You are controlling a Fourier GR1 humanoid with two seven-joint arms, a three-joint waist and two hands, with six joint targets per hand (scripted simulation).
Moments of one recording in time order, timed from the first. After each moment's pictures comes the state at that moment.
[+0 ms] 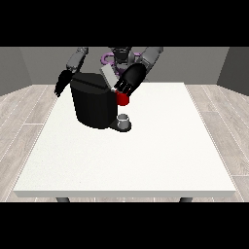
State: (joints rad) left arm -1.26 0.45 0.14 -0.63 -0.76 -0.40 -0.11; right arm -0.46 -0.09 -0.06 -1.27 0.16 -0.17 0.00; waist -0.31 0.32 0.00
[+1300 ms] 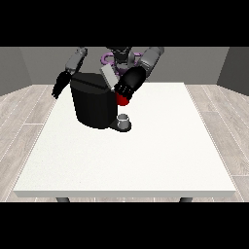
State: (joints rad) left arm -1.28 0.49 0.10 -0.63 -0.84 -0.30 -0.20; right arm -0.50 -0.10 -0.08 -1.27 0.16 -0.18 0.02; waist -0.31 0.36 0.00
